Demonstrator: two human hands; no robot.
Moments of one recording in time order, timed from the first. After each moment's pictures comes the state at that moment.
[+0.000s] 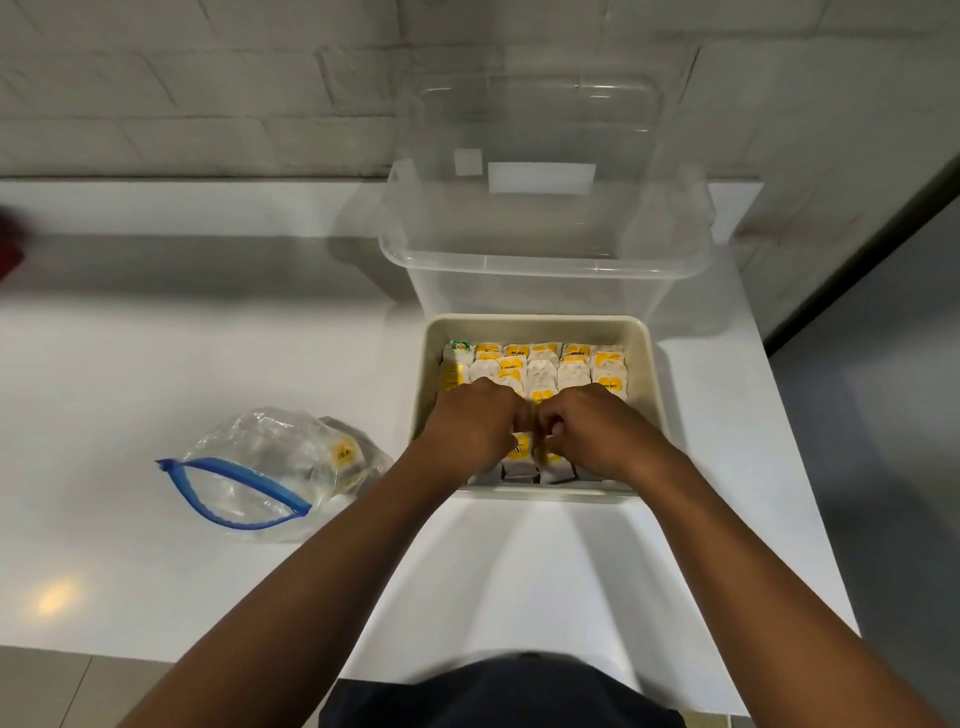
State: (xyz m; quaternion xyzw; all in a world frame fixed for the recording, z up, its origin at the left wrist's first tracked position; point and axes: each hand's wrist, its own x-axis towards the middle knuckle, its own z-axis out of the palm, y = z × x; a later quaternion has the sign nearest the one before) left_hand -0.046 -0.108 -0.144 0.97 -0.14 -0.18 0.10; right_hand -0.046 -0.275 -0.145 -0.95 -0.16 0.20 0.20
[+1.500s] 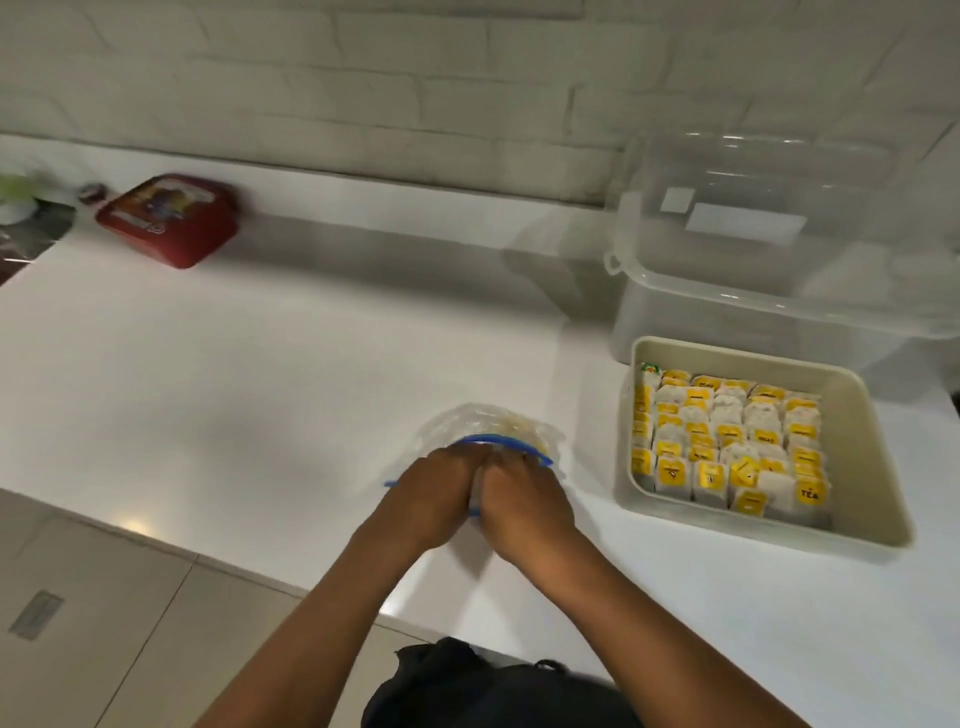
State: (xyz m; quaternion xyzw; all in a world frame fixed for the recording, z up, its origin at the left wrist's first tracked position) left_hand -0.149 0.131 -0.167 0.97 -0.02 -0.18 0.18; right_hand -0.143 0.005 -0.132 -0.94 -0.20 0.23 0.12
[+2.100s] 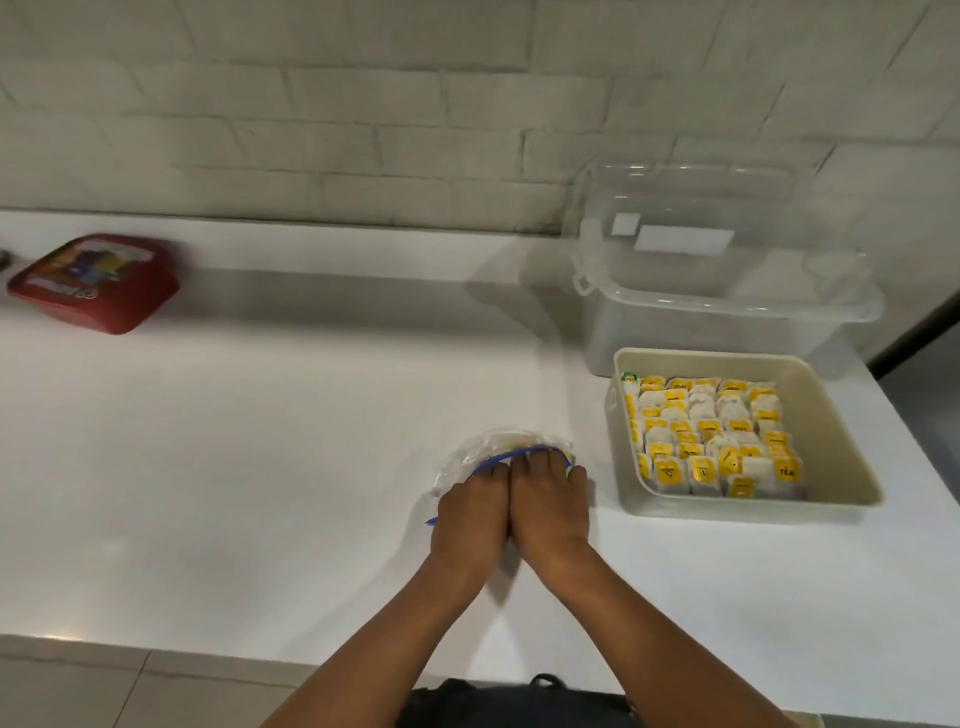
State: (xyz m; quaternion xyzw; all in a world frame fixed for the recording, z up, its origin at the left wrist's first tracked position) left_hand -0.139 0.108 -0.179 0.98 -0.03 -0.07 0.17; right_hand -0.126 0.018 -0.179 -0.99 -0.05 0.09 0.00
